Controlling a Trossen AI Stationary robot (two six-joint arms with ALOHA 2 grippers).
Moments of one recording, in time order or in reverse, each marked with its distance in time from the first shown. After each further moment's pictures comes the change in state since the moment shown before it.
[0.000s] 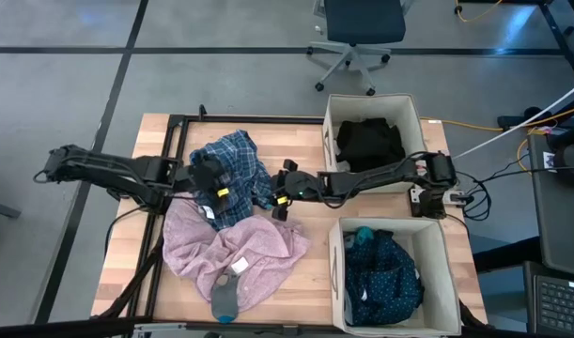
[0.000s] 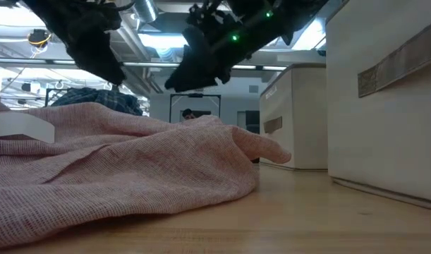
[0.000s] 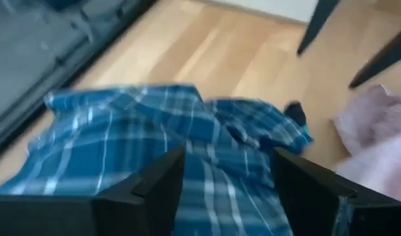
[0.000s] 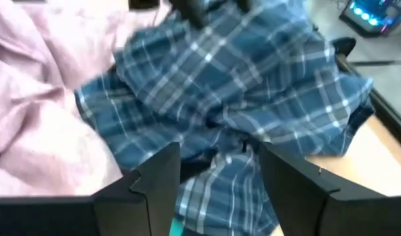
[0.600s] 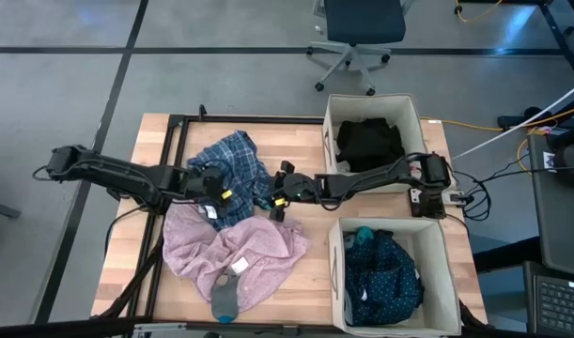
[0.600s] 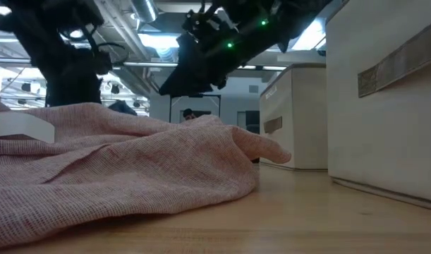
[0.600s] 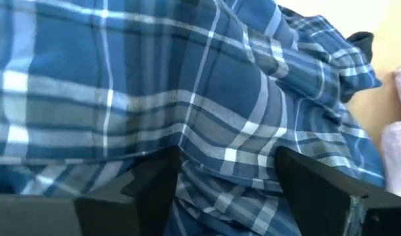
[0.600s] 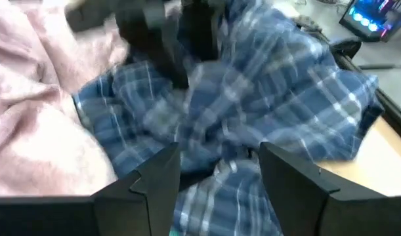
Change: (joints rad) left arm 0.013 0.070 -0.175 0.011 0.078 -0.381; right arm 0.000 0.038 0.000 0.075 0.000 -0.009
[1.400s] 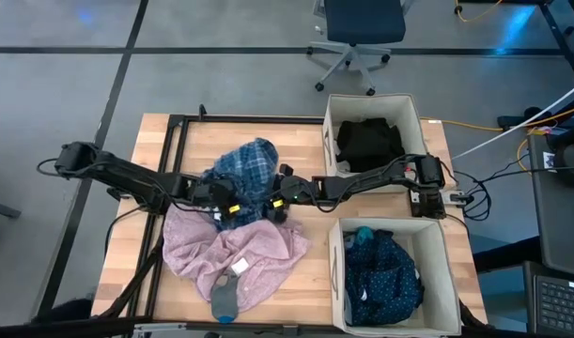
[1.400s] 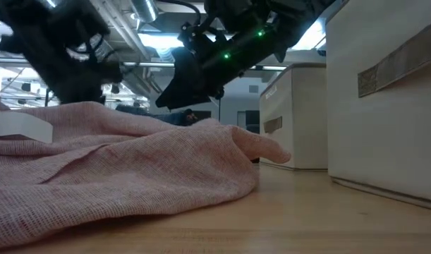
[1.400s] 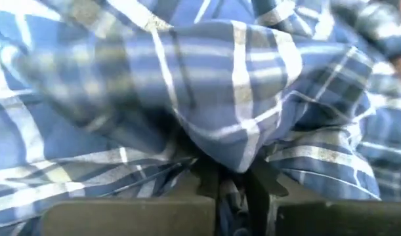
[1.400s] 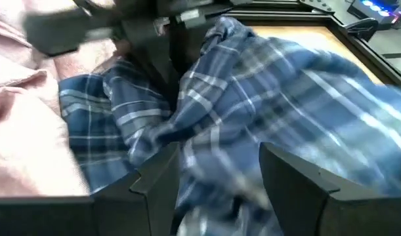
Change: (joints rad) left arm -0.038 0.163 -0.099 0.367 0.064 0.264; right arm 0.000 0.052 0.001 0.023 -0.011 0.030
